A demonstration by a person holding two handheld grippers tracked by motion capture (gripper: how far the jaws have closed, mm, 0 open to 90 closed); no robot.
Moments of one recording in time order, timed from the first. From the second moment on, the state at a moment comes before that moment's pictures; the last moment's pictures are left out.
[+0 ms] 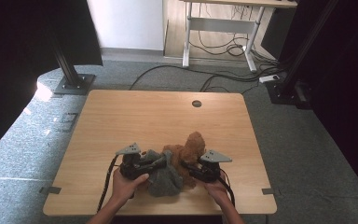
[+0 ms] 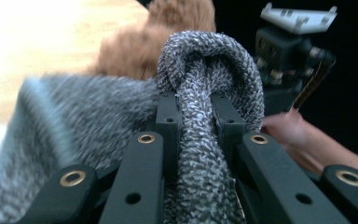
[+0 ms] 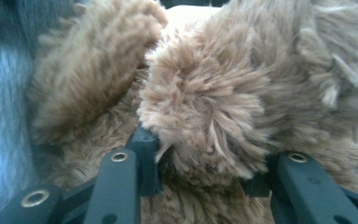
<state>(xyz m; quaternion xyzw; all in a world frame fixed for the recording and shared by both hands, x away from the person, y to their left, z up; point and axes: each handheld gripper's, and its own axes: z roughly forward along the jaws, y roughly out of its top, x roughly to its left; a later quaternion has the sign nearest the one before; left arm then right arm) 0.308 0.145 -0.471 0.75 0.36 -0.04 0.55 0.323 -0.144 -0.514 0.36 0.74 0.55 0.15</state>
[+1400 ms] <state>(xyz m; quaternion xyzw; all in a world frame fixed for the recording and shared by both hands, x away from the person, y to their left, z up) 0.354 0.150 -0.489 0.77 0.36 -0.05 0.53 0.344 -0.153 -0.528 0.38 0.73 0.55 0.16</state>
